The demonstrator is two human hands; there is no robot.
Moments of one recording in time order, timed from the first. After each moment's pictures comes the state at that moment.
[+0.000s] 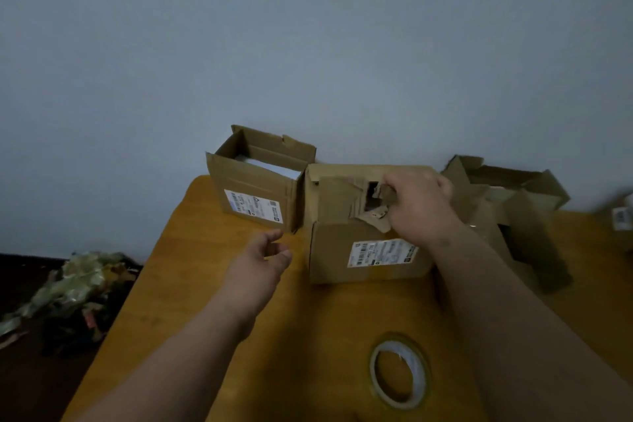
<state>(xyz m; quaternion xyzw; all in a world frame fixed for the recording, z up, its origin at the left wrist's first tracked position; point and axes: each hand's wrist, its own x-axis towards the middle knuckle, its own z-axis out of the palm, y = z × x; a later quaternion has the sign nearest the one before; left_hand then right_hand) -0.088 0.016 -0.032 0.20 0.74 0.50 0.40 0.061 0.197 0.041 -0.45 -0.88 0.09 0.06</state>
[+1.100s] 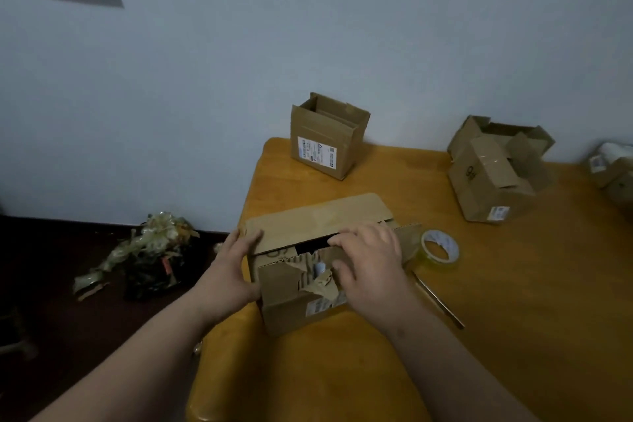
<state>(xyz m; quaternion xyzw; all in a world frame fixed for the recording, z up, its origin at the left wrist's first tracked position) -0.142 -0.305 -0.033 0.41 0.79 0.30 0.35 0.063 -0.184 -0.006 -0.32 -0.91 0.16 0.19</state>
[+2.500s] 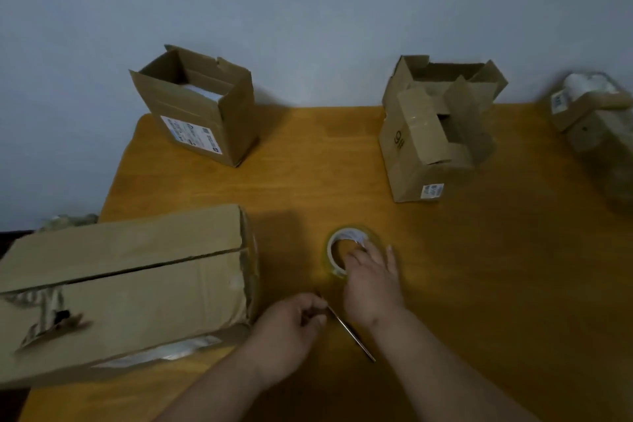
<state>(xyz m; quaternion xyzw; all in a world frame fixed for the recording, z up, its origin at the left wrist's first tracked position) 0.067 -0.085 -0.095 0.44 0.72 0.22 0.50 0.192 0.032 -0.140 -0.48 -0.86 0.15 -0.09</state>
